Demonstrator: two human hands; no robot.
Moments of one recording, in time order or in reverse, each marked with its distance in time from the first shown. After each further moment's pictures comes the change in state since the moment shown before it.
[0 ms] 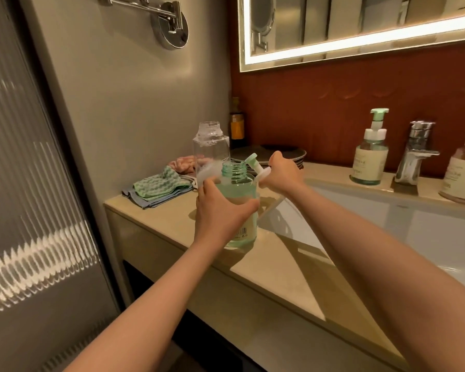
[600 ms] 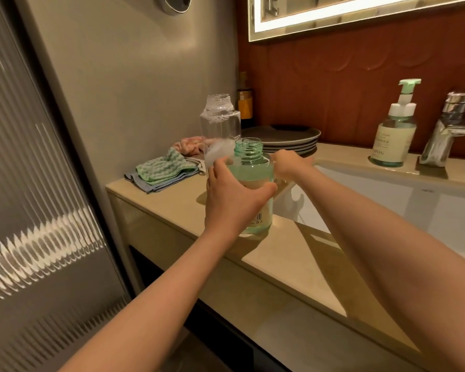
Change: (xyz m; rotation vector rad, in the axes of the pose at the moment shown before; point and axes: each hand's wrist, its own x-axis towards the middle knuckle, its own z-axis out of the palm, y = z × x) left_hand 0.002 -0.004 0.007 -0.009 0.005 0.020; right_hand 0.034 0.007 0.031 -0.212 -0.249 -0.038
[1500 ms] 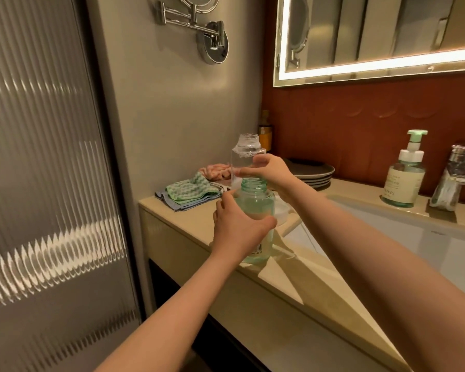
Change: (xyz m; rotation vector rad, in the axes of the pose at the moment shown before) left_hand -0.015 -0.002 -0.034 -0.019 -0.034 -0.109; right_hand -0.048 -0.078 -0.032 0.921 0.082 -0.205
